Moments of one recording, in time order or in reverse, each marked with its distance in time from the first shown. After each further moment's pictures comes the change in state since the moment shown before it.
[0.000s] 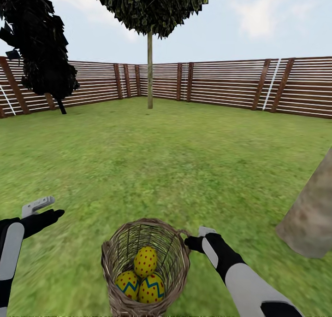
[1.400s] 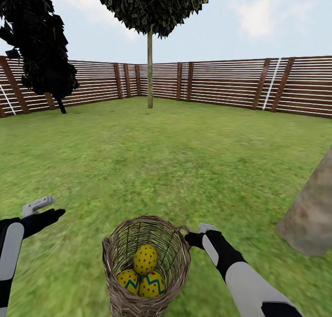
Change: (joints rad) left arm 0.001 0.000 0.001 -0.003 0.008 0.000 -0.012; right arm 0.000 0.000 0.000 -0.040 -0.001 0.000 0.000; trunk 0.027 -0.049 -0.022
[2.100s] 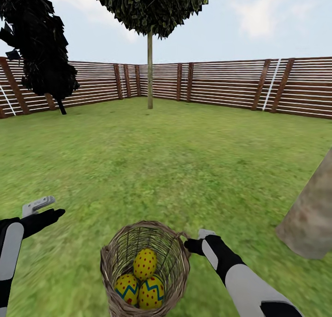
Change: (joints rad) left arm 0.000 0.001 0.000 0.000 -0.001 0.000 0.001; right arm 0.000 0.000 0.001 0.067 -0.001 0.000 0.001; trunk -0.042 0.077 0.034
